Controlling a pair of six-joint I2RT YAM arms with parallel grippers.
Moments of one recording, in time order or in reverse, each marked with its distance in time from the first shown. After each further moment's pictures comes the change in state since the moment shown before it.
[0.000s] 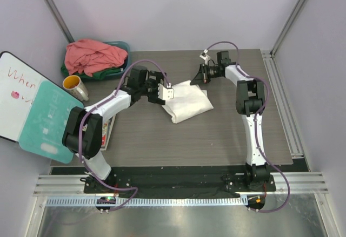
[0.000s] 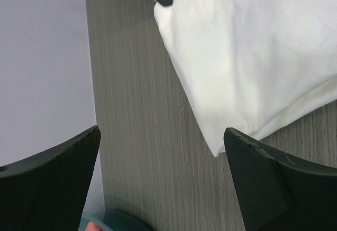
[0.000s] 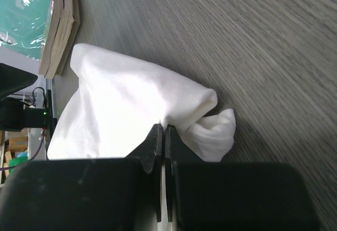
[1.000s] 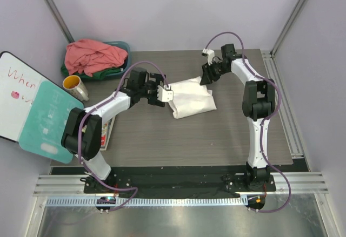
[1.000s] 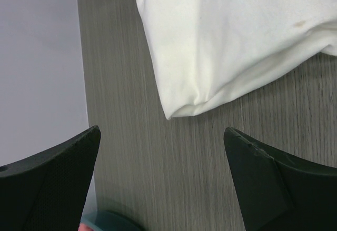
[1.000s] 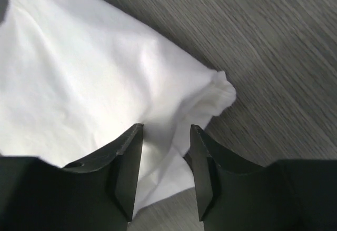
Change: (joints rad) left arm 0.000 -0.014 -0.035 0.006 0.011 -0.007; right arm -0.005 -0.244 -0.100 -0.255 0.400 -0.456
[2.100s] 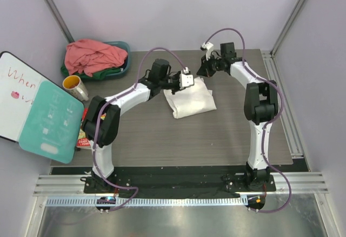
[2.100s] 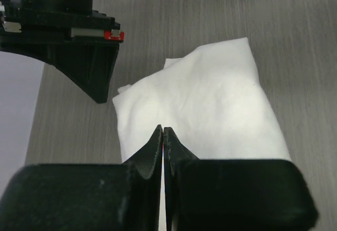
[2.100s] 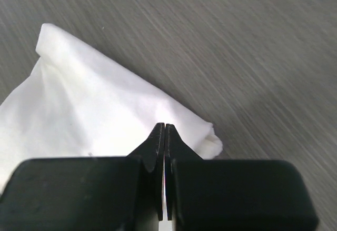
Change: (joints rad) left arm -0.154 0.243 0.300 0.107 0.177 -0.494; right arm 0.031 -0.123 -0.174 0.379 0.005 0.086
